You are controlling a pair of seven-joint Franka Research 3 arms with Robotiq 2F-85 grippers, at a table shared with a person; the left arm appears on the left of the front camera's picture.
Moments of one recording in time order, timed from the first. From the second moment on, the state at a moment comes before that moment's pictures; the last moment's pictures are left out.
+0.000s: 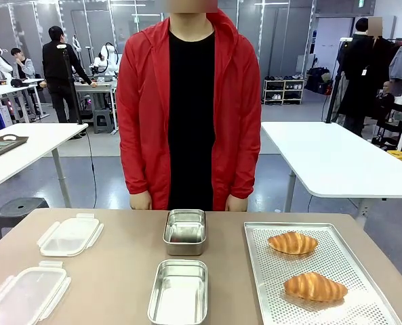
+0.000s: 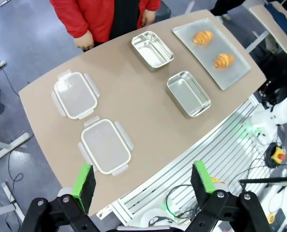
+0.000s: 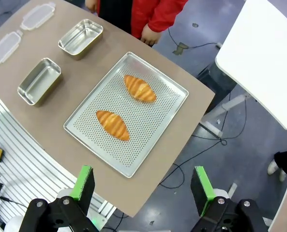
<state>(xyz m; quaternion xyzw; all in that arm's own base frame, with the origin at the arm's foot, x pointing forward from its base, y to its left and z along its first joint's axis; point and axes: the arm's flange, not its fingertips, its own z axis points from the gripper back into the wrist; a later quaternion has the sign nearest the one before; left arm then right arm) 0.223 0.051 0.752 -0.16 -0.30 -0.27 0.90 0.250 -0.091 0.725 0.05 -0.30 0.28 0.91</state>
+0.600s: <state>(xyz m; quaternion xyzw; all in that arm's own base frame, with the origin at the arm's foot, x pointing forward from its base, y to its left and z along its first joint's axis) 0.223 0.051 0.752 -0.16 -0.30 -0.27 0.90 0.262 -0.036 0.726 0.03 -0.30 0.41 0.86</state>
